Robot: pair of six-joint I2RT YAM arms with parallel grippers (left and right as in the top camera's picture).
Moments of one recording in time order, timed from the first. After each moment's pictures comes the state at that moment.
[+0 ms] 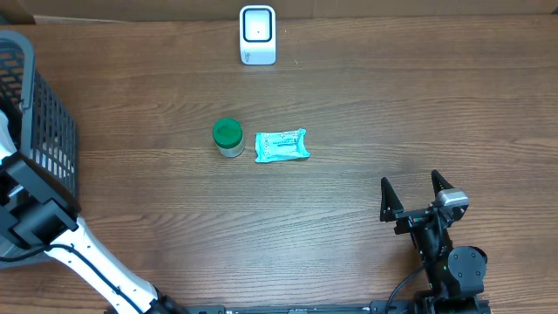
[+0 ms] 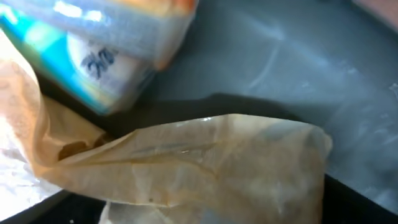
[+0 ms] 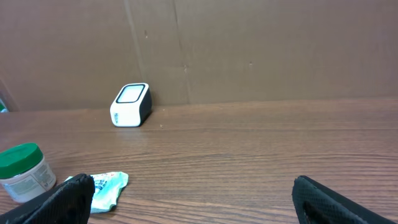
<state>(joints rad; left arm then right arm) 0.68 2.41 2.12 -1.06 -0.11 -0.02 0.08 0.01 0.02 -0.03 -0.09 0.12</state>
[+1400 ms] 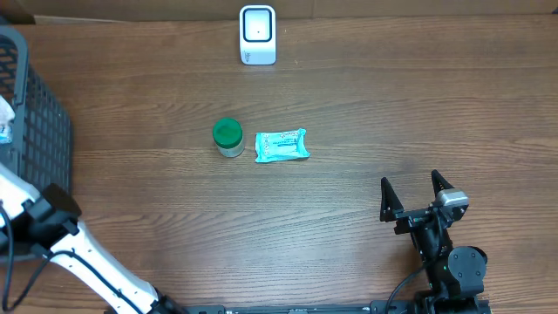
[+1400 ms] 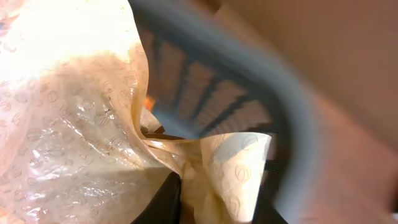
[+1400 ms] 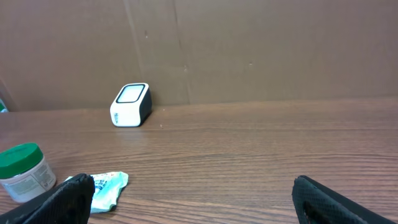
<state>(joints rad) 0.68 2.32 3.03 -1.55 0.16 -0.10 0.08 0.01 0.02 -0.03 -0.09 0.12</state>
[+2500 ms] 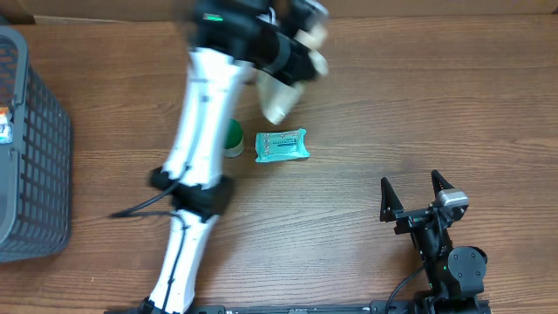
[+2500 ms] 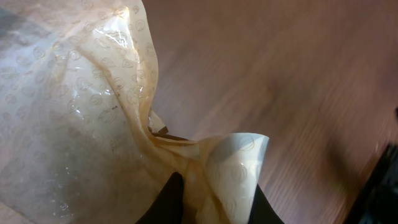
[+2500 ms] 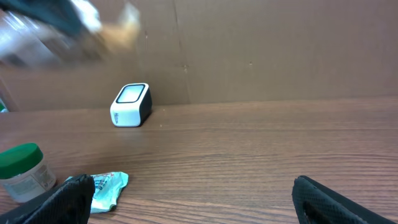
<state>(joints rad) -0.48 2.50 3.07 -1.69 0.41 0.17 0.08 0.01 0.02 -0.03 -0.09 0.12</state>
